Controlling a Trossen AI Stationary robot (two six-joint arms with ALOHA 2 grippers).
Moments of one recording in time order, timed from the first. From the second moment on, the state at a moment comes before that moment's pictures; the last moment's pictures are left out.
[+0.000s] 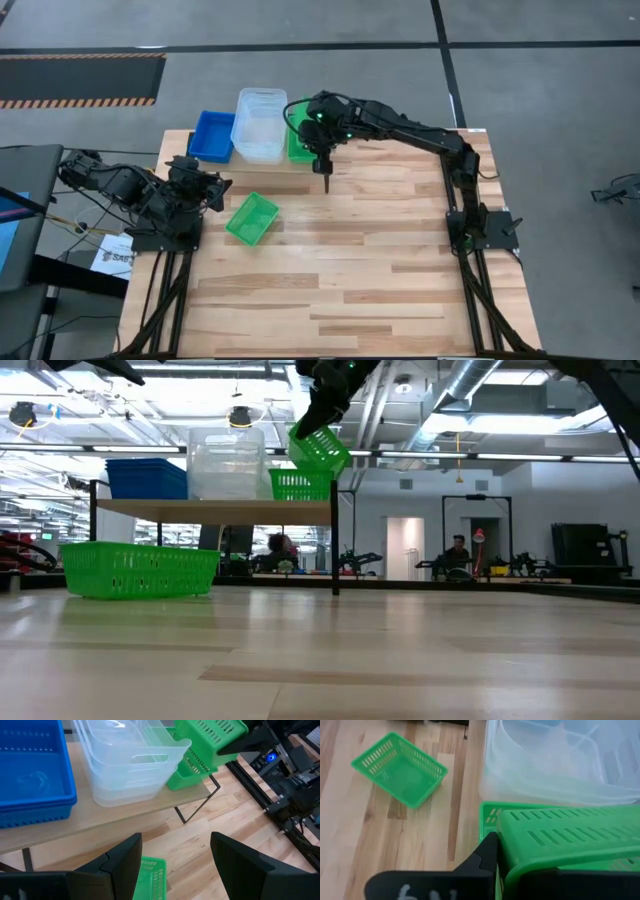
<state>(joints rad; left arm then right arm) -0.45 0.90 1.21 -1.37 -0.90 -1.45 -0.32 2.02 2.17 -0.94 -0.05 -0.38</state>
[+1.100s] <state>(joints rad) -0.45 0.90 1.21 -1.37 -0.82 -1.38 -0.20 2.03 2.27 -0.91 -0.10 -0.39</state>
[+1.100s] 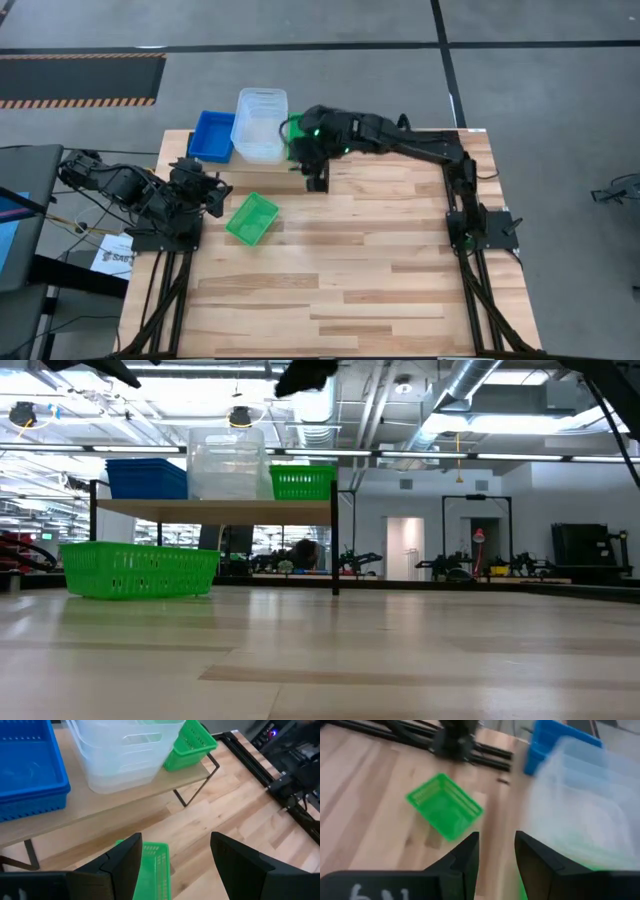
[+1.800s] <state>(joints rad) -0.45 0.90 1.21 -1.38 -0.69 -1.35 -0.01 2.45 2.27 -0.65 -0.11 -0.61</state>
